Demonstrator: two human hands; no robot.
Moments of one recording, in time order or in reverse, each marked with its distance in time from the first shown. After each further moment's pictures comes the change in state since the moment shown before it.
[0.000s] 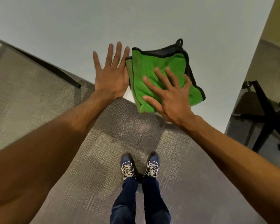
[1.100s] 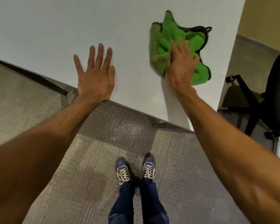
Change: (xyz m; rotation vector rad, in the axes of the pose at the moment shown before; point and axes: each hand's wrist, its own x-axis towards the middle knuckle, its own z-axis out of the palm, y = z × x) left_hand 0.000 0.000 0.003 -0.041 0.025 0.009; right_hand 0.059 0.054 -0.026 0.246 0.146 0.584
